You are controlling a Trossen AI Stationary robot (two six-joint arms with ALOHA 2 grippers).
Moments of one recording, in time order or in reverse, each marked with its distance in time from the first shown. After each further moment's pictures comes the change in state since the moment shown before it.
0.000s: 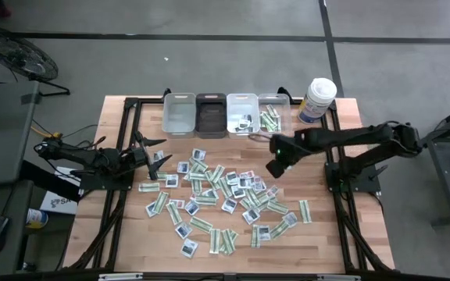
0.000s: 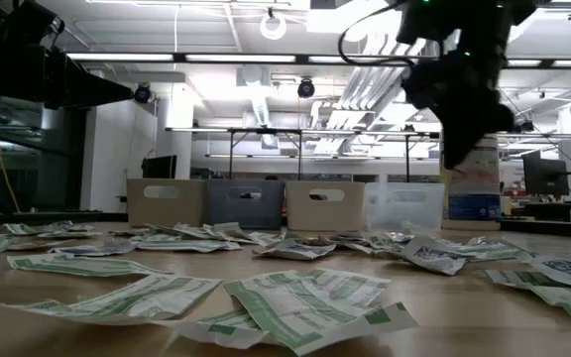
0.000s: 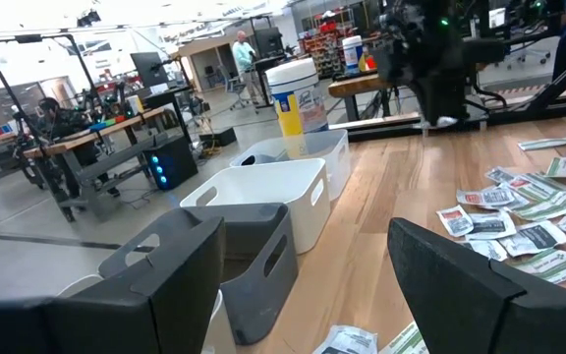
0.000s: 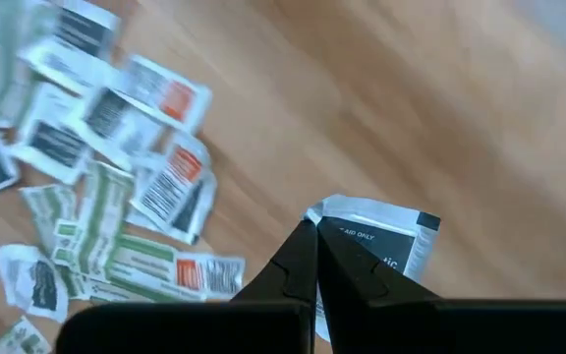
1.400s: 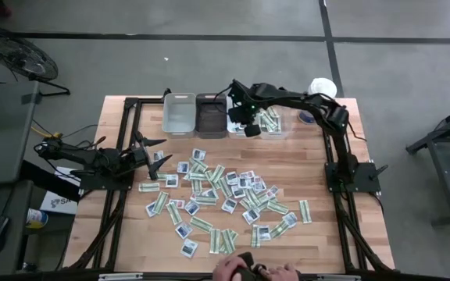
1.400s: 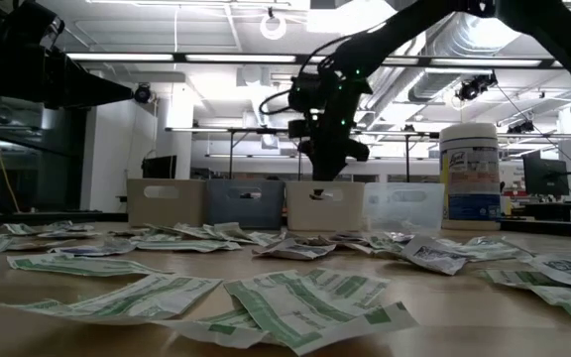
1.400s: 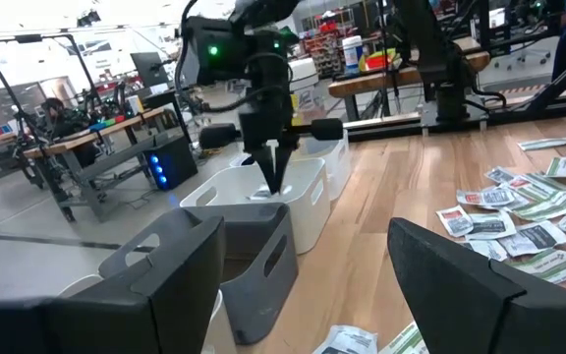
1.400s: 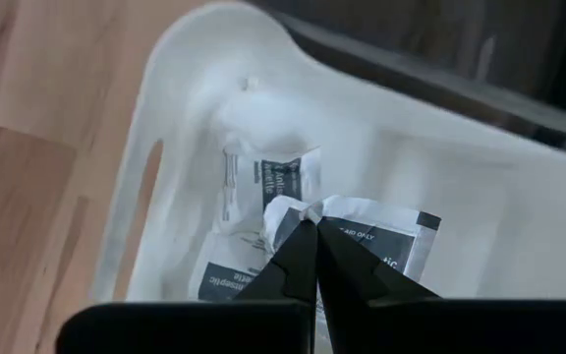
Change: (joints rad) left arm 0.000 0.000 0.000 0.000 0.000 0.000; right arm -0.424 0.767 0.784 0.000 -0.115 -1.559
